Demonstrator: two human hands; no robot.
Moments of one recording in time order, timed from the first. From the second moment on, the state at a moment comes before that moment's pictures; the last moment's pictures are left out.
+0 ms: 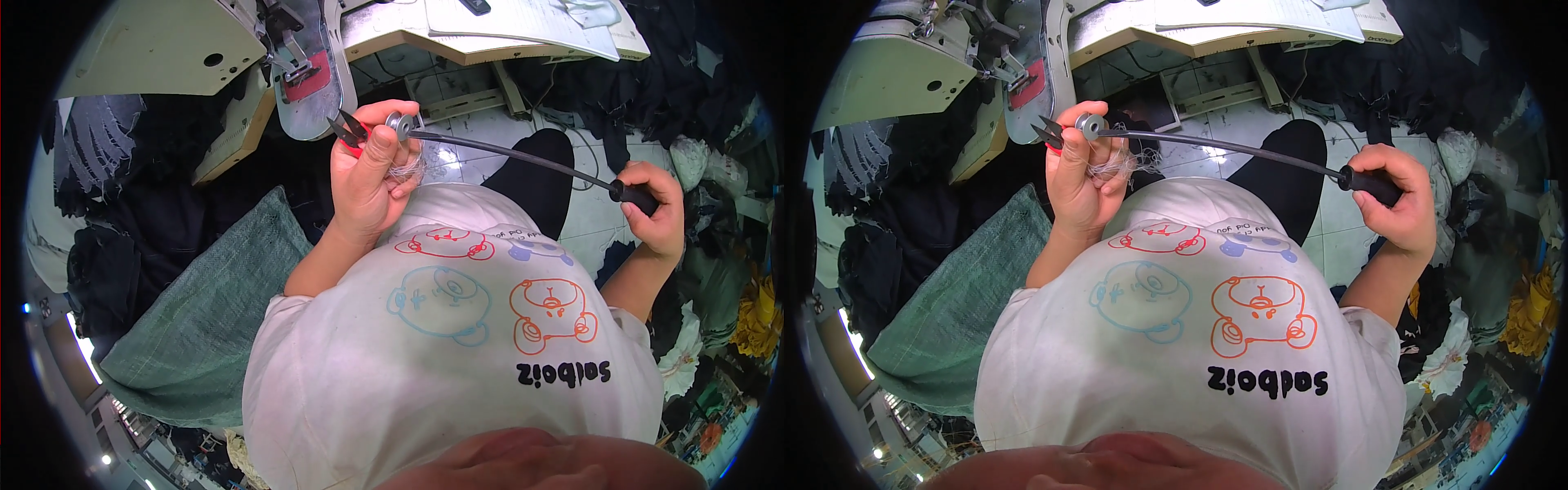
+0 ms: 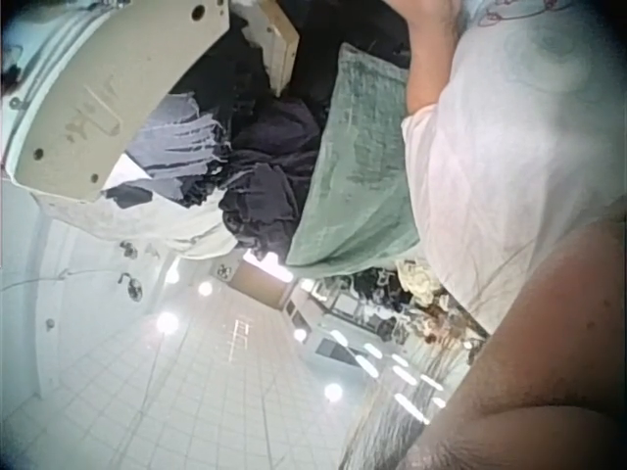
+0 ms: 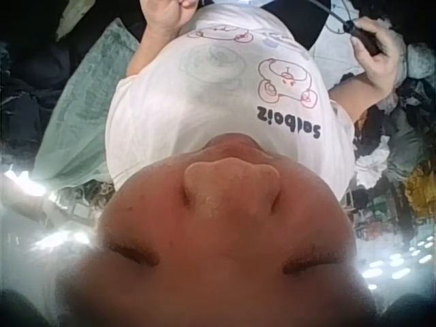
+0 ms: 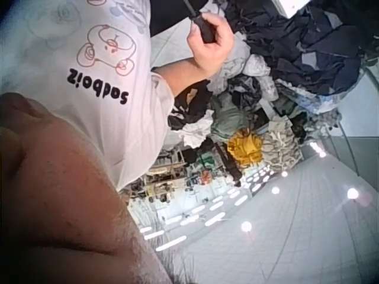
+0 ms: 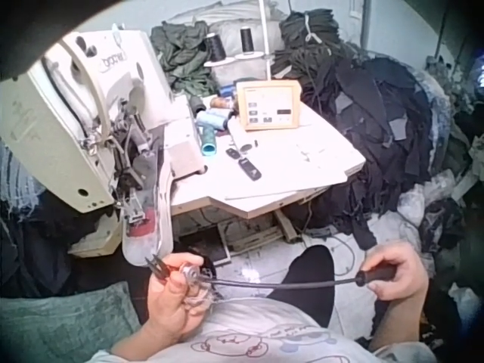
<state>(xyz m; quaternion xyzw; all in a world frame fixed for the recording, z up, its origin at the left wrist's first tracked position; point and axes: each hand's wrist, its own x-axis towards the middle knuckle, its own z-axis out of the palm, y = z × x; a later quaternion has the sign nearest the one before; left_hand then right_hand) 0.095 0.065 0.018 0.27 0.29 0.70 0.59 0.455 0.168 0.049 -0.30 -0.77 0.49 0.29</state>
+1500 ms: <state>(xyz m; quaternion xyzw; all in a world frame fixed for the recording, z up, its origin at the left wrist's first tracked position) -0.029 -0.011 0.111 0.50 -0.07 0.73 0.46 0.355 0.154 -0.027 -0.21 -0.40 0.78 0.43</state>
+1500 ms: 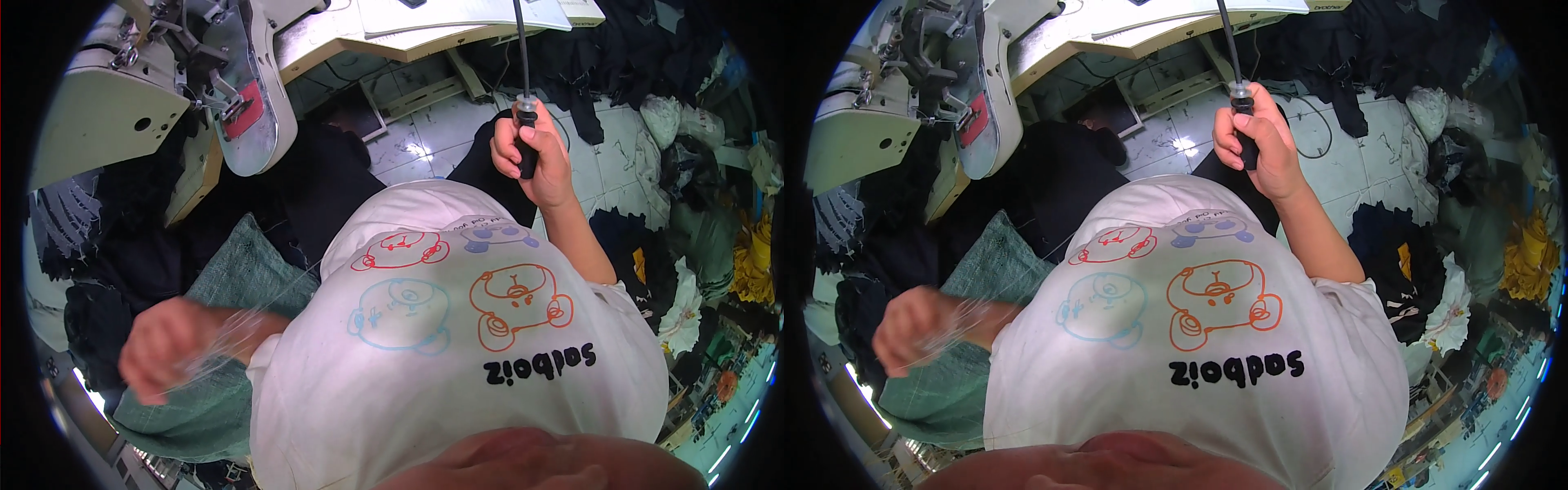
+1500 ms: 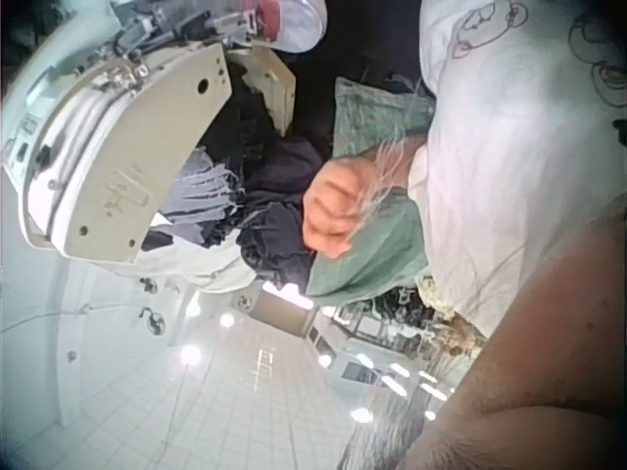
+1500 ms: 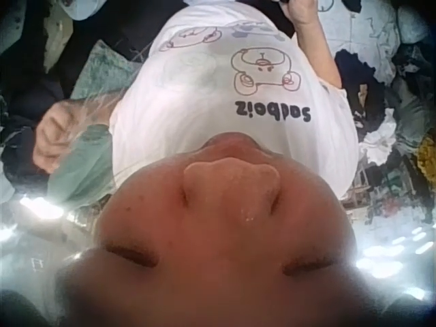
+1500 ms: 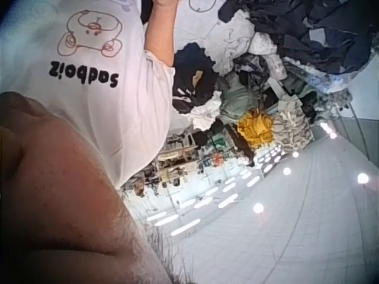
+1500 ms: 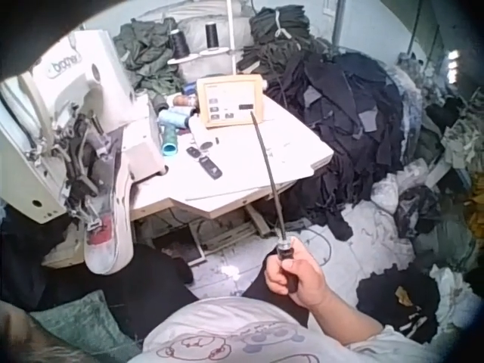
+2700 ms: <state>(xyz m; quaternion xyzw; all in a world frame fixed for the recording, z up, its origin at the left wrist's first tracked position) 0.084 0.077 -0.029 0.53 0.61 0.45 0.37 0.332 0.125 -0.012 -0.30 -0.52 0.72 0.36</state>
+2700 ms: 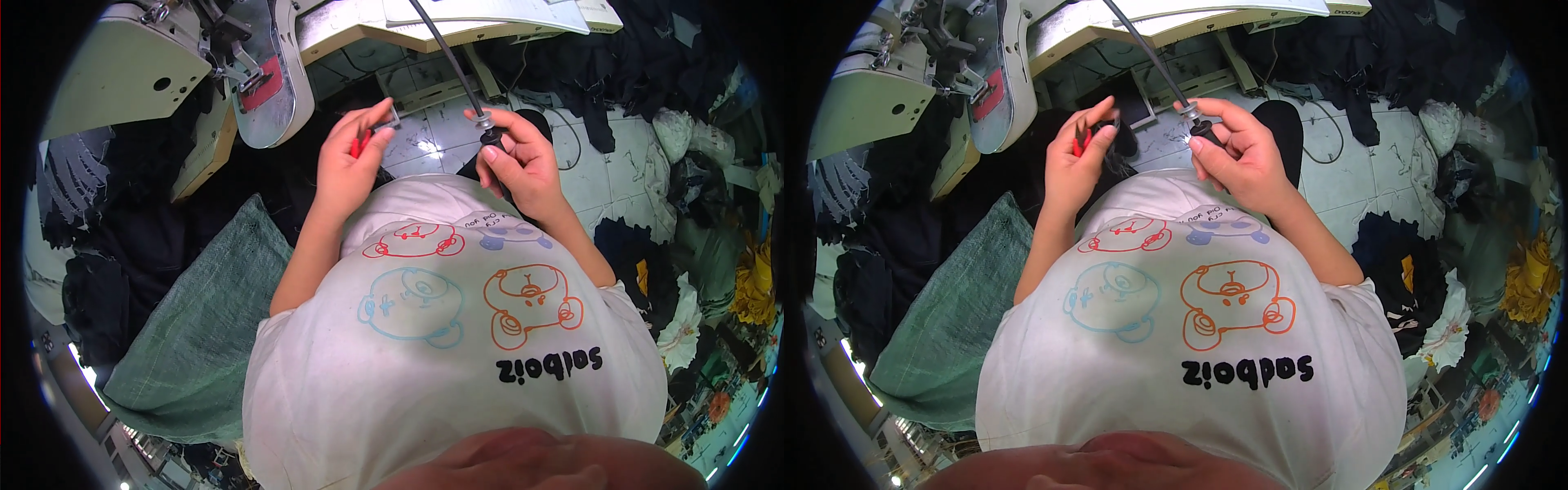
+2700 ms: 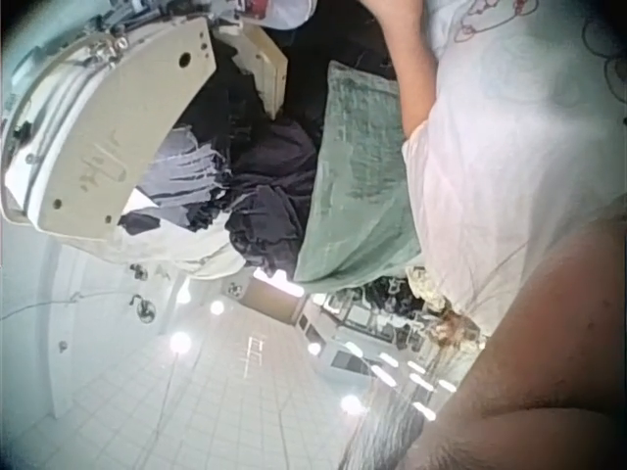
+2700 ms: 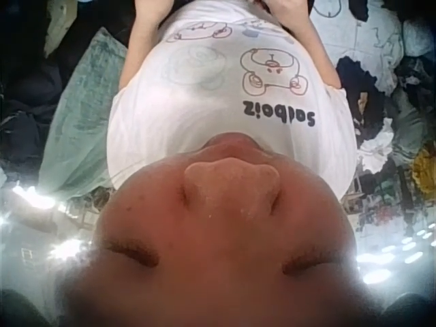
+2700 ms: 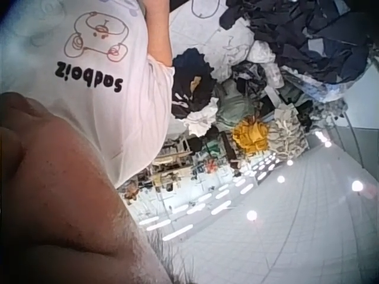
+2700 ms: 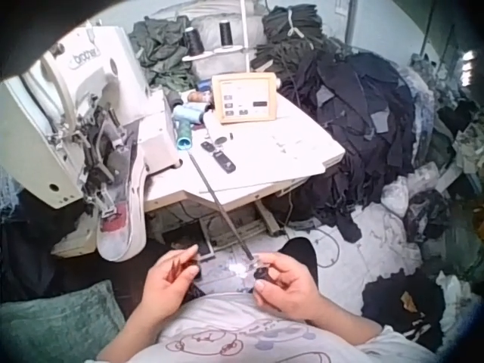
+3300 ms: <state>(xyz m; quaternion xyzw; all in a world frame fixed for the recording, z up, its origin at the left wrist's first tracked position) 0.133 0.080 -0.003 0.24 0.45 0.47 0.72 0.316 0.120 -0.010 -0.29 -0.68 0.58 0.36</state>
